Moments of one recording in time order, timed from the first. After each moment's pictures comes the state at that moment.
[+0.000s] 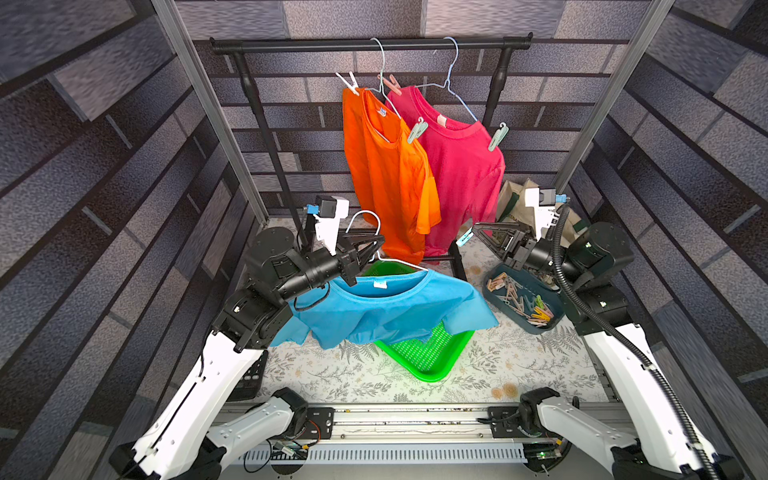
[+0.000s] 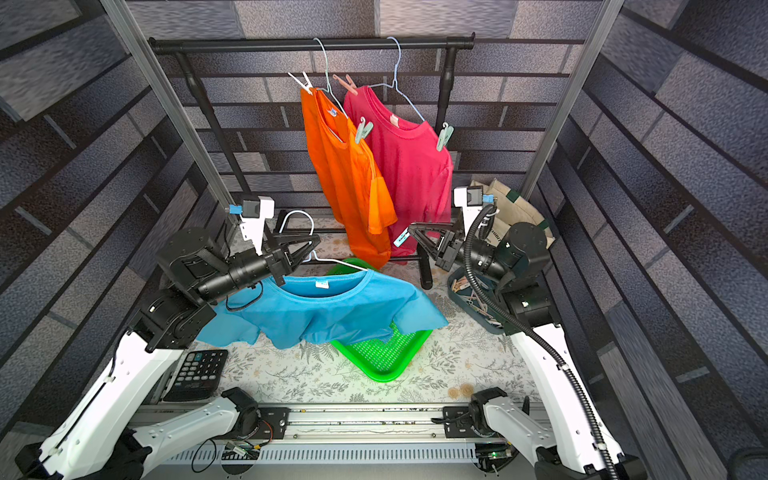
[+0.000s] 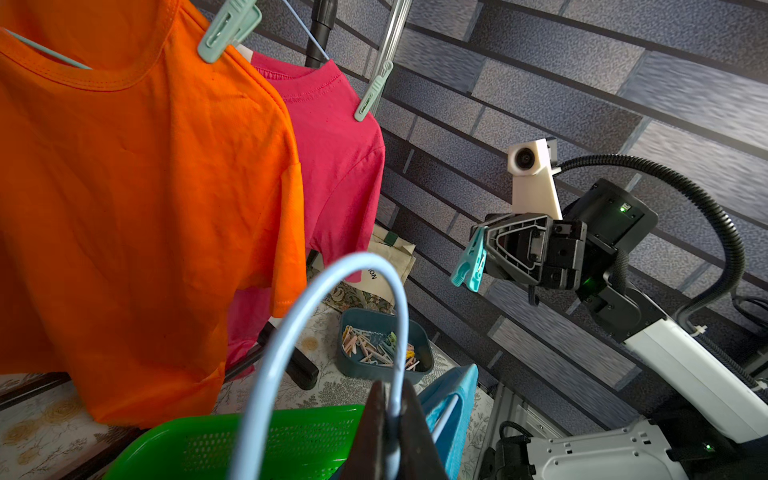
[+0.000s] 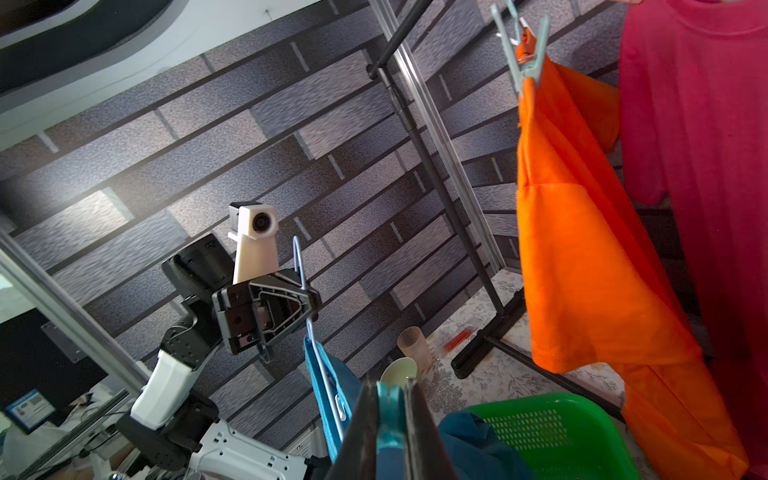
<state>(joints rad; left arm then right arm) -0.56 0.99 1.38 -0.39 0.47 -0.35 0.31 0.98 1.24 -0.08 -0.87 0.63</state>
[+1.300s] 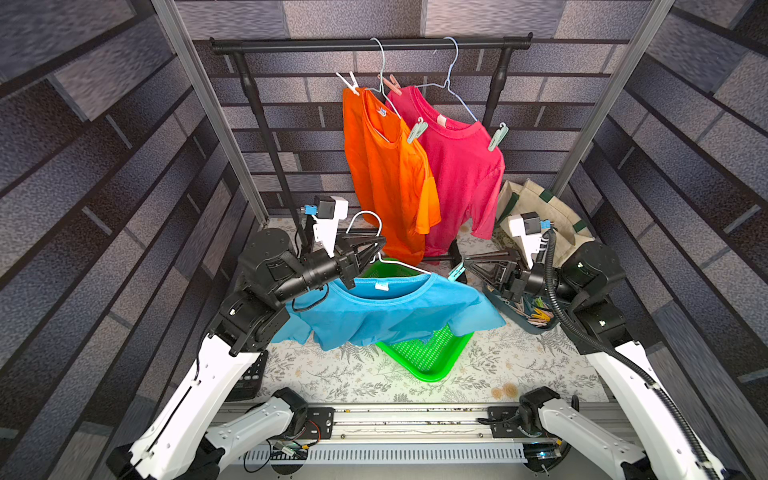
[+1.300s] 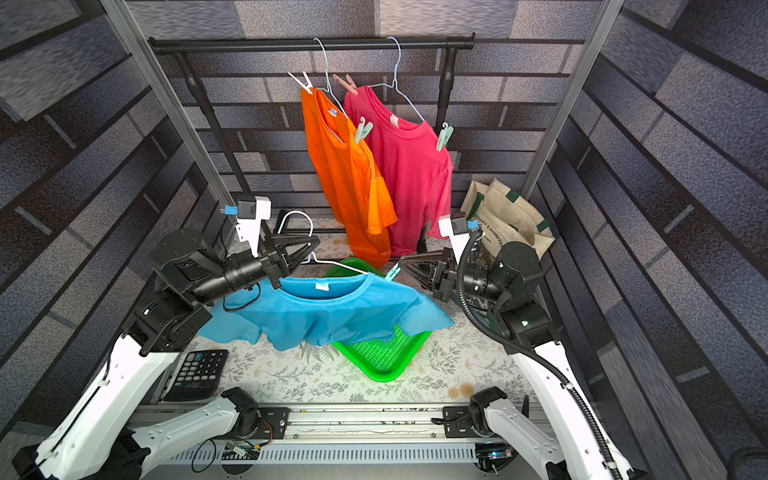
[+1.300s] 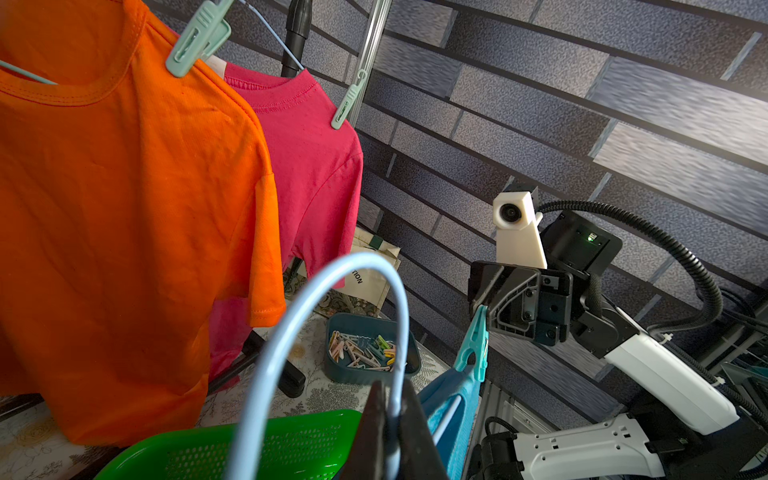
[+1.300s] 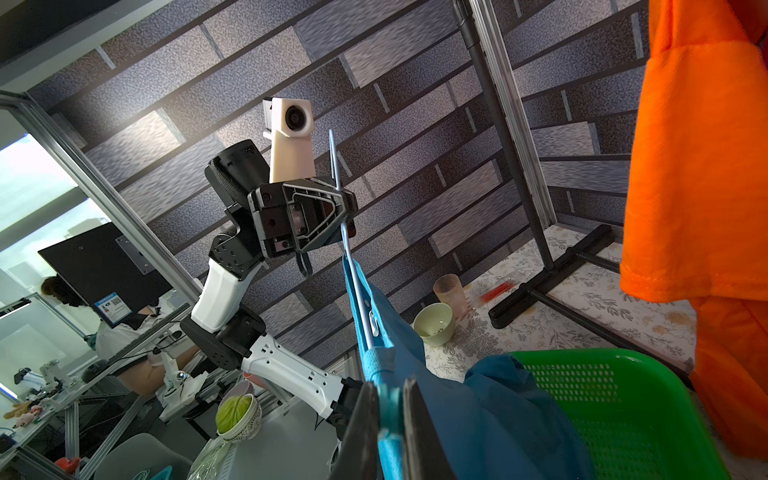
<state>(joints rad) -0.57 0.98 1.40 -0.38 0.49 -0.35 0.37 0.88 1.12 -0.16 -0.97 0.56</state>
